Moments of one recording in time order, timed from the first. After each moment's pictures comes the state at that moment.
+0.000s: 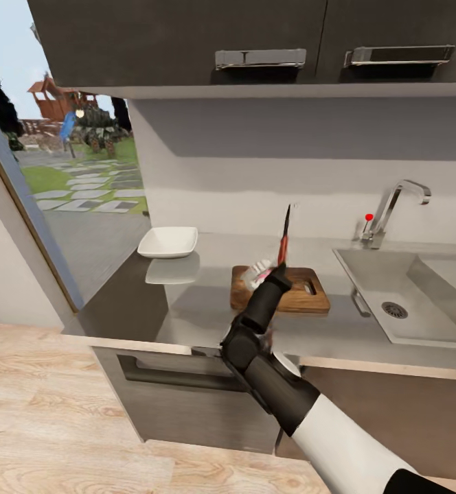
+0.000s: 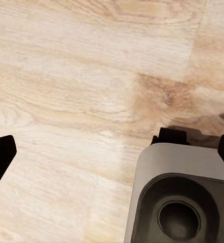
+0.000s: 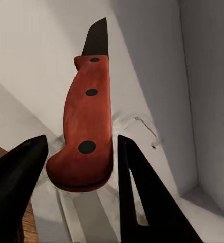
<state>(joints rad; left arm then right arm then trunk) -0.20 -0.02 -0.13 0.08 0.17 -0.39 0.32 -0.78 0.17 0.72 -1.12 0.49 0.98 -0.98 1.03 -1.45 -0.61</state>
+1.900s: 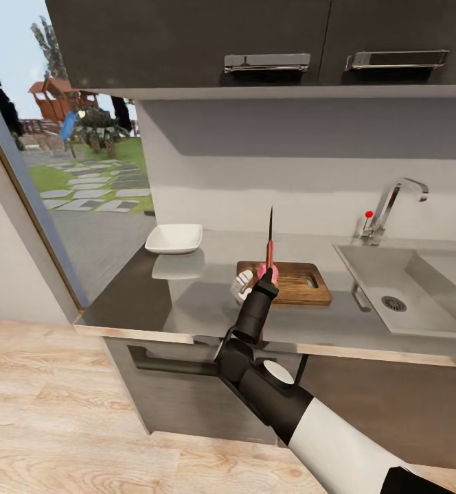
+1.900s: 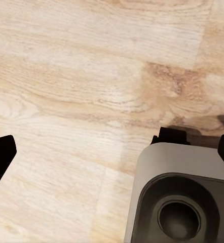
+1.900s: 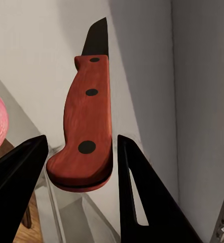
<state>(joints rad) -0.20 -0.02 -0.13 0.08 0.17 -0.39 0.32 -0.78 0.17 0.82 -1.02 0.54 0.97 -0.98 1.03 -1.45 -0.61</state>
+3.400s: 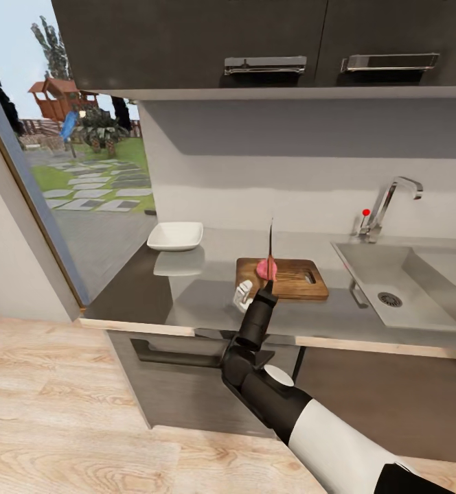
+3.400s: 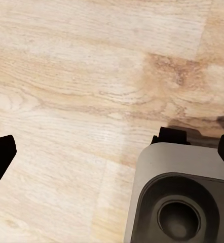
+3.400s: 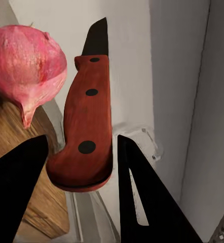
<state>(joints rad) -0.20 -0.02 -0.13 0.08 0.17 -0.39 0.32 -0.78 0.17 0.82 -0.90 0.54 0.98 -0.92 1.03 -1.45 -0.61</state>
